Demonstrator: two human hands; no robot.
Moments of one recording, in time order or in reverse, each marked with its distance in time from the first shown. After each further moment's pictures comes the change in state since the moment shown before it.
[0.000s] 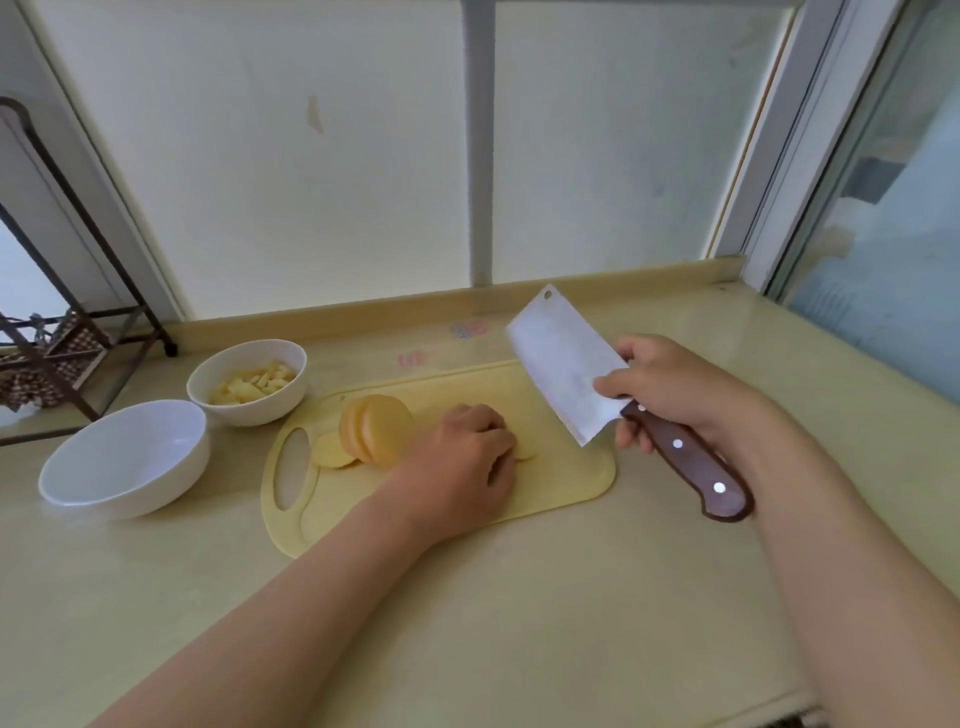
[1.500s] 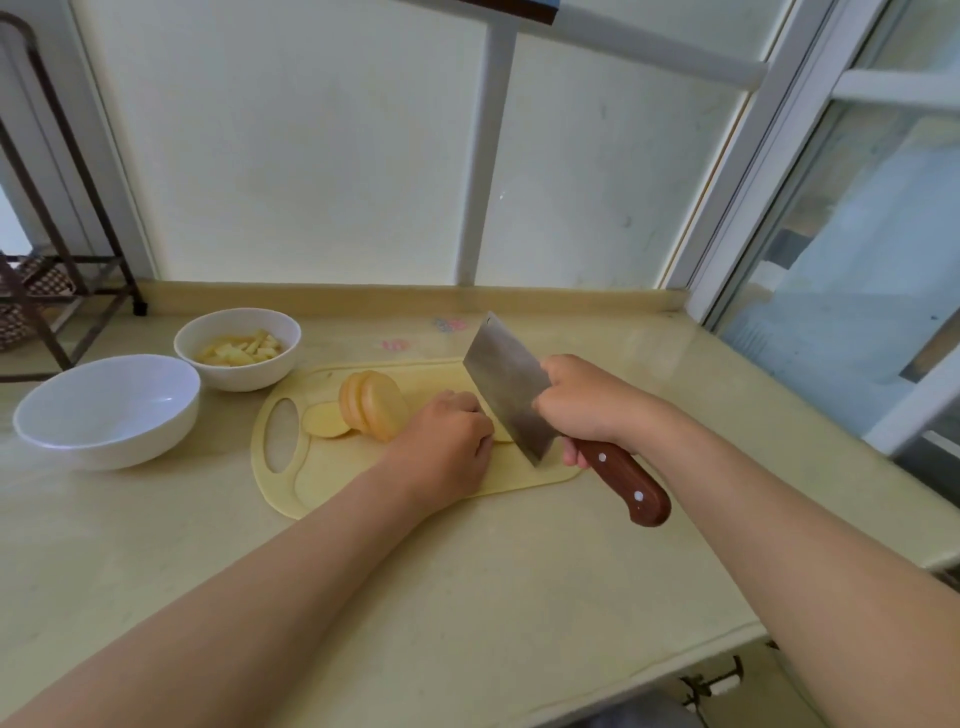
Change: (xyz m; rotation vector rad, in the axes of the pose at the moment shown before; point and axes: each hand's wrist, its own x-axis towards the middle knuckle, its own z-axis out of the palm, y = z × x) left_hand -0.006 -0.004 0.005 -0.113 0.104 0.006; right_hand -0.022 -0.037 0.057 -0.507 -0.034 0.064
